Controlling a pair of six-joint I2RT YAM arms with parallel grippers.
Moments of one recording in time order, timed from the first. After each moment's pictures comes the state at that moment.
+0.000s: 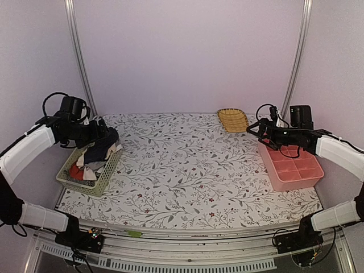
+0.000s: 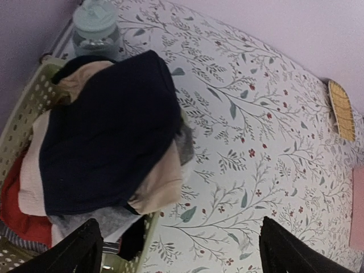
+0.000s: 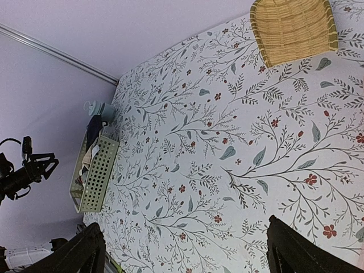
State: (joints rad) left arm -0.20 1.22 1.06 -0.62 0.00 -0.47; right arm 0.20 1.25 0.87 -0.17 -0.54 0.57
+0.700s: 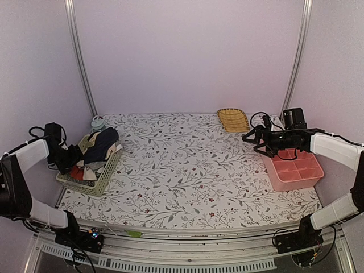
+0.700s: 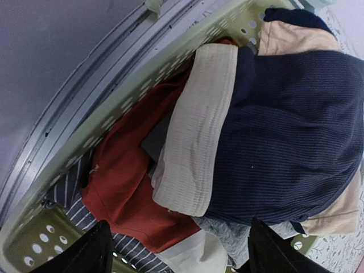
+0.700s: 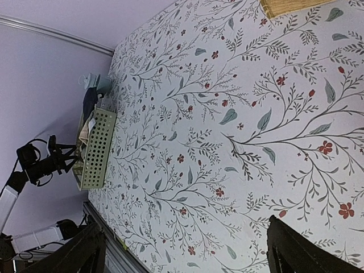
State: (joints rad) left arm 0.29 1.26 0.80 -0.58 0.09 -0.44; right arm 0.20 1.35 0.89 -0.25 -0.64 0.55
